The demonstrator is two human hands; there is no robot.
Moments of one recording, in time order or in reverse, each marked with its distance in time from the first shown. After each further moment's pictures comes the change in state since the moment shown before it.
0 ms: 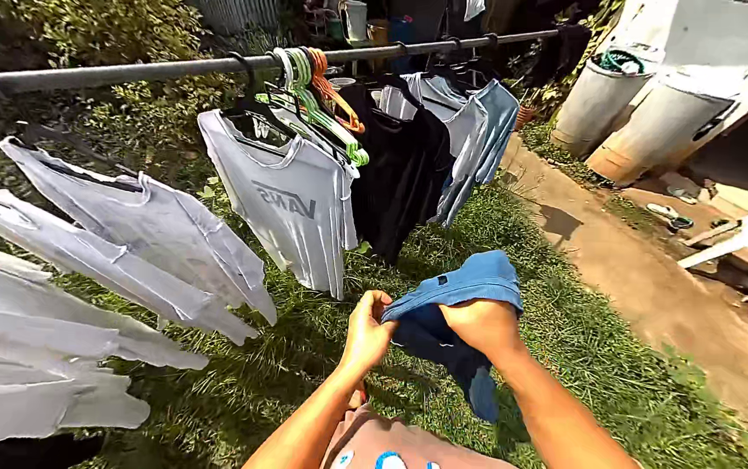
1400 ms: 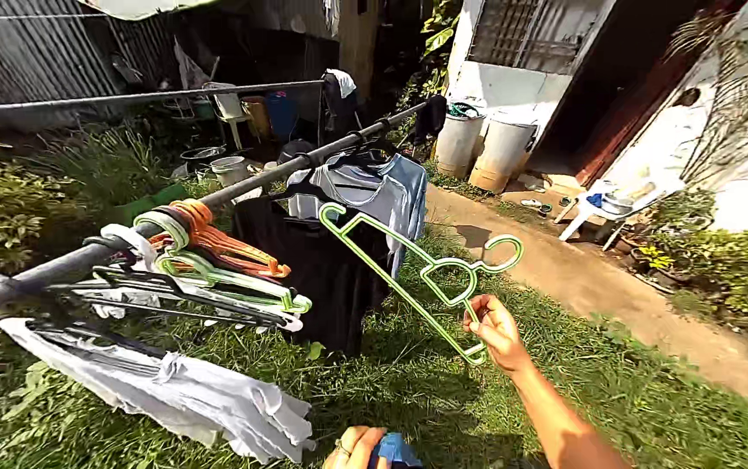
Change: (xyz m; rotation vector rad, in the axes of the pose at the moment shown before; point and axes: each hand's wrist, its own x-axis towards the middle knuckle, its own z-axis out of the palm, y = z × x) left_hand 0.148 -0.030 -0.018 0.297 -0.081 0.655; right_hand 0.136 0.179 0.060 0.783 0.270 0.263
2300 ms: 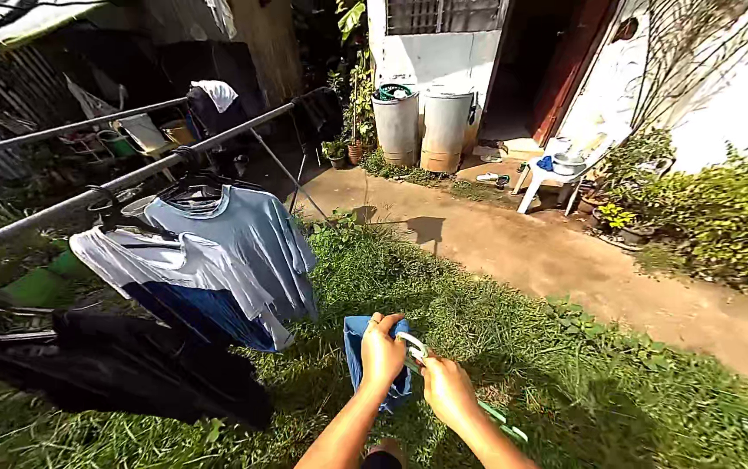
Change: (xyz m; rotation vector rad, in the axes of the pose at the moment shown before) left_hand 0.265 0.171 0.534 0.010 -0.465 -0.355; right_hand 0.078 0.067 -0.369 -0.892 -0.338 0.762
